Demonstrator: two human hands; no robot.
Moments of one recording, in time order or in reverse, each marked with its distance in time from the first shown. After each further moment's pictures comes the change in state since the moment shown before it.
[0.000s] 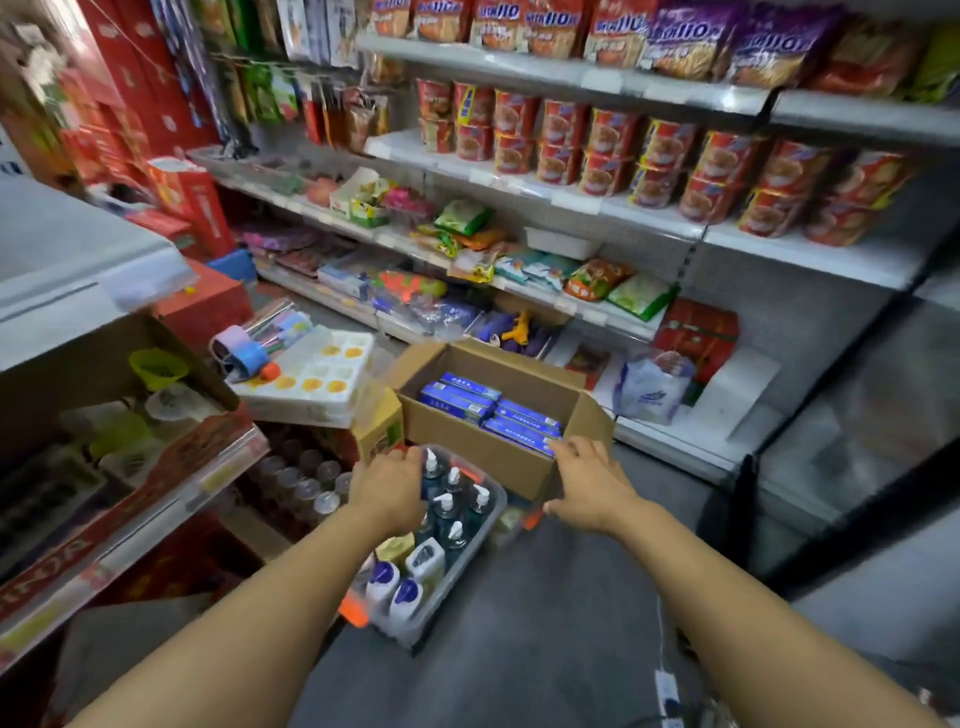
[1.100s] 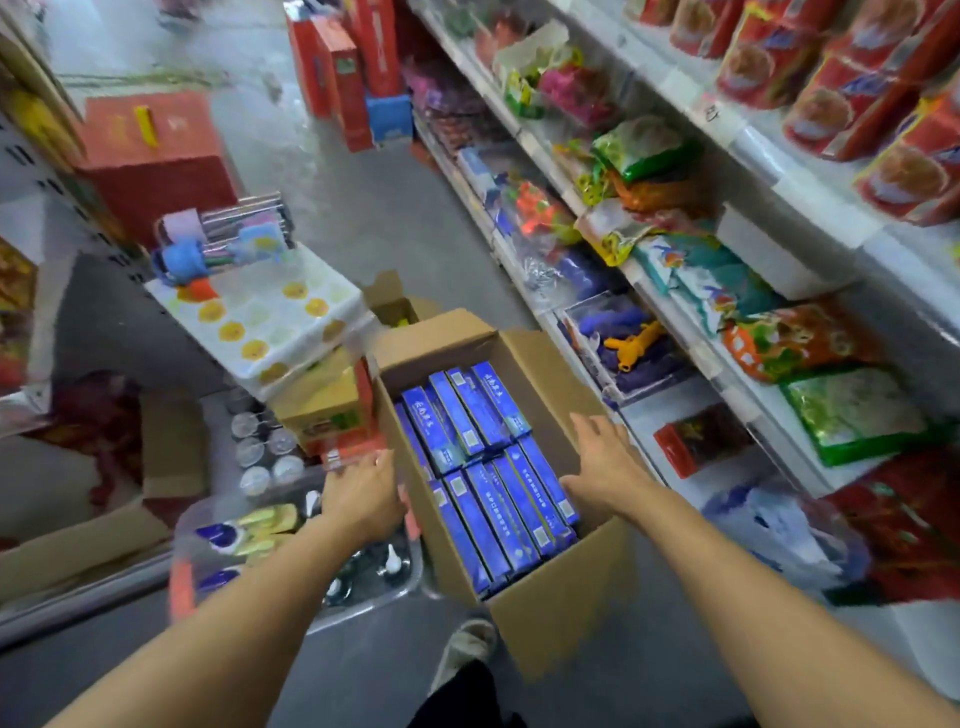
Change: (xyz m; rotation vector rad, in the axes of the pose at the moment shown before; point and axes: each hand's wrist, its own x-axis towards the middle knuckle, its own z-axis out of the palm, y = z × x) left_hand 0.350 0.117 0.052 -0.285 -0.221 -0.623; right_hand 0.481 0.179 -0.051 -0.144 -0.343 -0.380
